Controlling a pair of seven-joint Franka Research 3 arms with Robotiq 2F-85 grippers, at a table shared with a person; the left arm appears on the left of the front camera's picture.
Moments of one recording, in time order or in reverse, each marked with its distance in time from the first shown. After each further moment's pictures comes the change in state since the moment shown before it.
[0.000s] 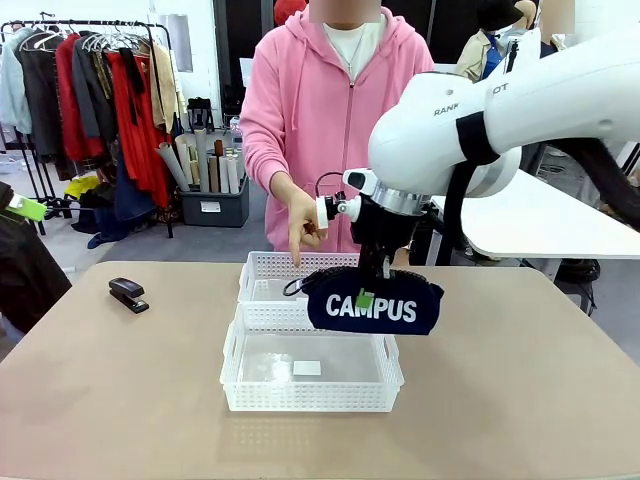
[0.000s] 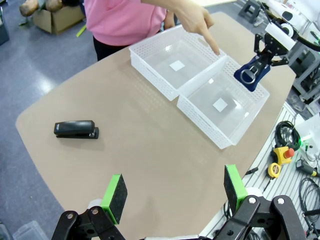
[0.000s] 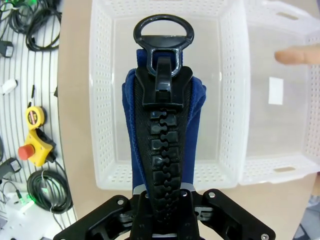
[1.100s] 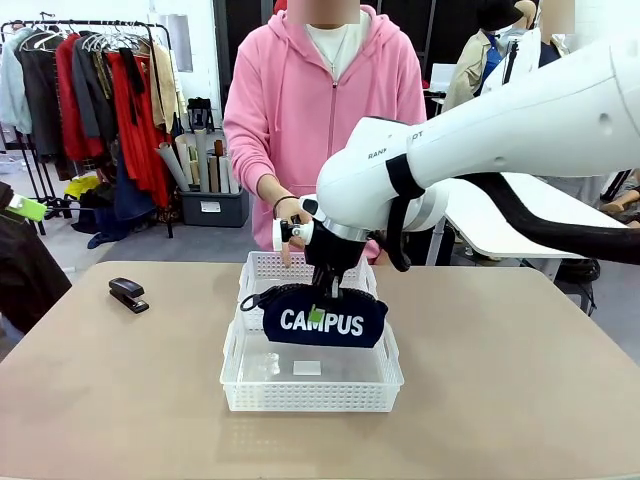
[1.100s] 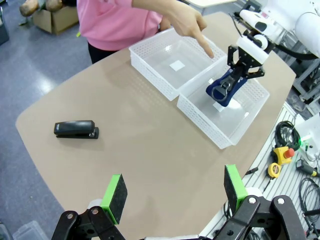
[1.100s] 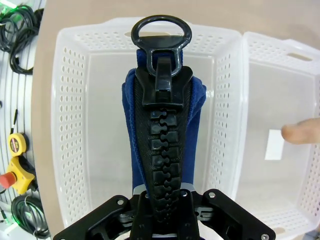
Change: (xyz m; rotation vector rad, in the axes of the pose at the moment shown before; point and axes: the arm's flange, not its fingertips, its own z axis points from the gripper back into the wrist) left arm 0.000 0.000 0.000 0.000 0.000 0.000; right arm 0.049 -0.036 -0.069 0.020 -0.058 0.051
